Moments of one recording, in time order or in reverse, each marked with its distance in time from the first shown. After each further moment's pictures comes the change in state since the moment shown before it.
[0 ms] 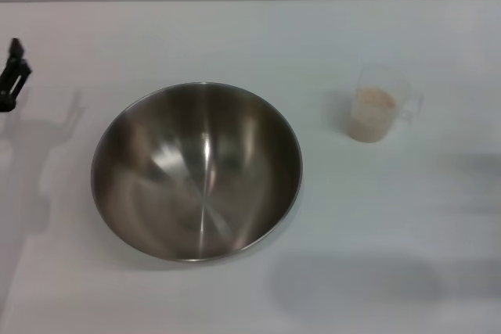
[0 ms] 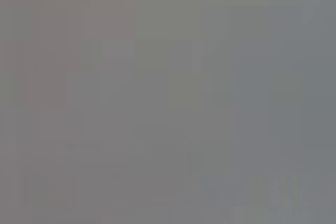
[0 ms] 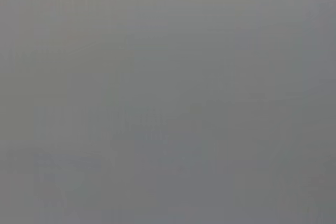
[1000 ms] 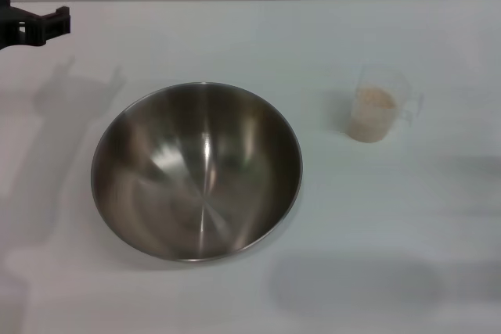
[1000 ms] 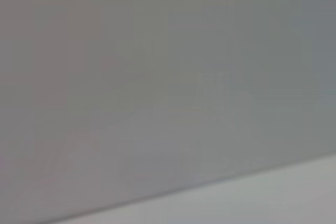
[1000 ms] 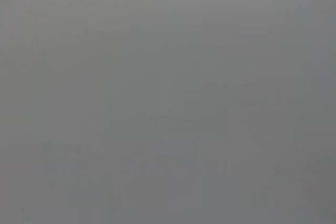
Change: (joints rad) left arm 0.072 -0.070 -0.753 -1.157 0.261 -1.882 0.321; right arm -0.010 0.001 0.000 0.000 -0.003 0.001 0.000
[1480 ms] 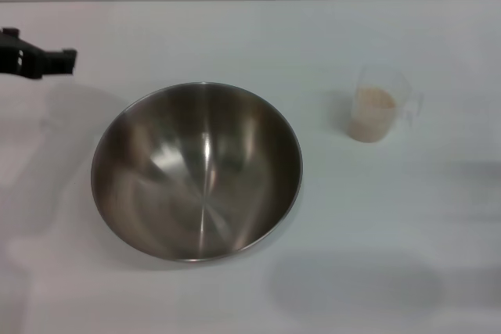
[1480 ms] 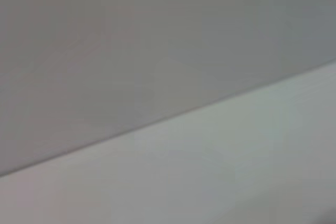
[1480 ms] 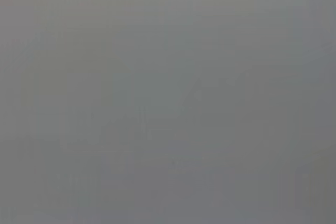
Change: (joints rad) left arm -0.033 -0.009 -0.123 -0.213 -0.037 -0.495 0.075; right arm -0.018 0.000 -0.002 0.000 -0.001 -0.003 0.001
